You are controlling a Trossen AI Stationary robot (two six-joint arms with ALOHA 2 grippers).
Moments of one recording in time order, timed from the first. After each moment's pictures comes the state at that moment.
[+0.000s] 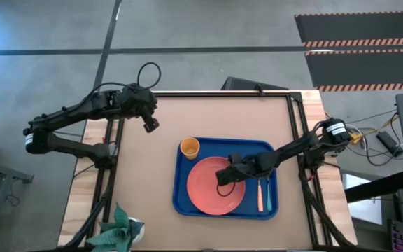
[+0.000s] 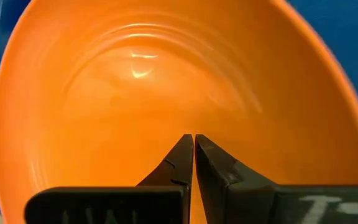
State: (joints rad) left arm 0.34 1.09 1.23 -0.98 -0.34 0.01; right arm 0.26 1.72 0.90 -0.21 0.18 1.43
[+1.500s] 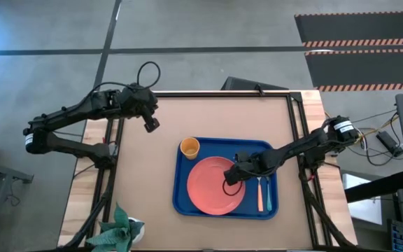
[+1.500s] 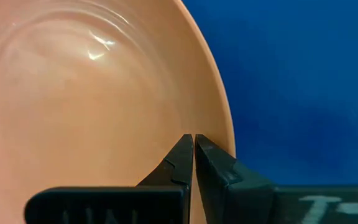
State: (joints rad) left arm 0.34 1.09 1.23 -0.96 -0.33 0.00; right arm 0.26 1.63 0.90 -0.47 0.13 1.41
